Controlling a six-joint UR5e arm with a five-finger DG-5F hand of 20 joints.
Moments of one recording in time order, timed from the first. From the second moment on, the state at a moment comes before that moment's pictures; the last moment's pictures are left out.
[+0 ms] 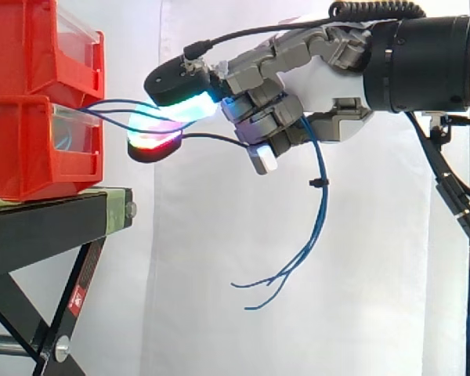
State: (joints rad) arm 0.23 -1.90 -1.69 -2.61 -1.00 -0.49
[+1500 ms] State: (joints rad) arm 0.23 -1.90 -1.69 -2.62 -1.00 -0.46
